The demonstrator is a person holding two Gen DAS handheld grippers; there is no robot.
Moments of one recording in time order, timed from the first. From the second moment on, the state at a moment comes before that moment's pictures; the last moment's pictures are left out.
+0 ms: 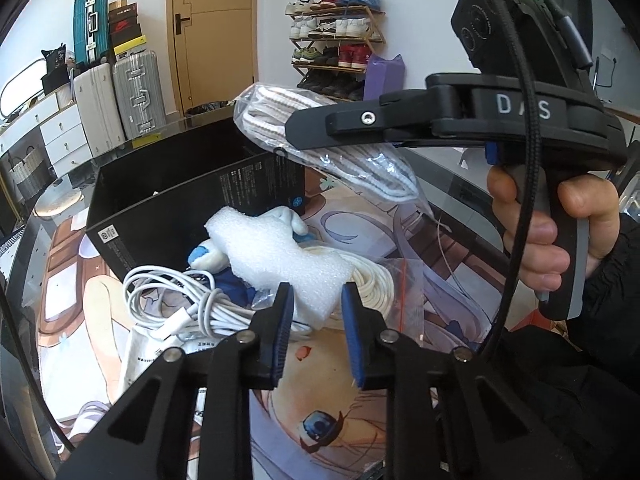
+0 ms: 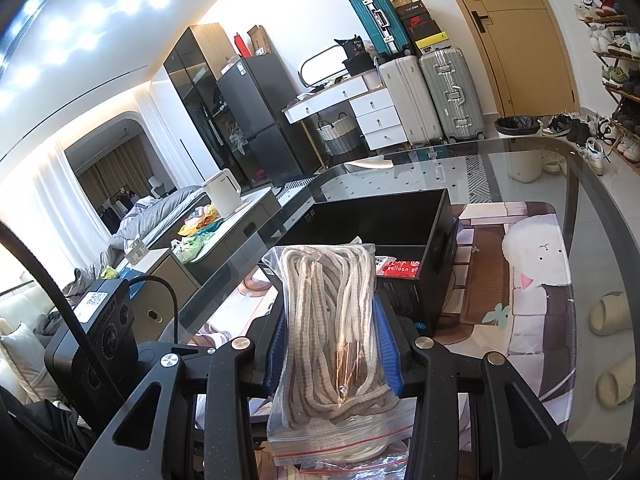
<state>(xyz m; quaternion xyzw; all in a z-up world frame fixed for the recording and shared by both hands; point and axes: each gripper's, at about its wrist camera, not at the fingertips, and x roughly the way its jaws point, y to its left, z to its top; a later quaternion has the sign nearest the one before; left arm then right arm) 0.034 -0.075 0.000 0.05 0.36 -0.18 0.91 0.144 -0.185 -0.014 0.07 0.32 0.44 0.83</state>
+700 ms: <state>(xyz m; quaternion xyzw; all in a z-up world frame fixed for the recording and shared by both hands) 0.020 -0.057 0.038 0.03 0.32 -0.17 0.93 0.138 -0.190 -0.002 0.08 0.30 0.45 0.84</state>
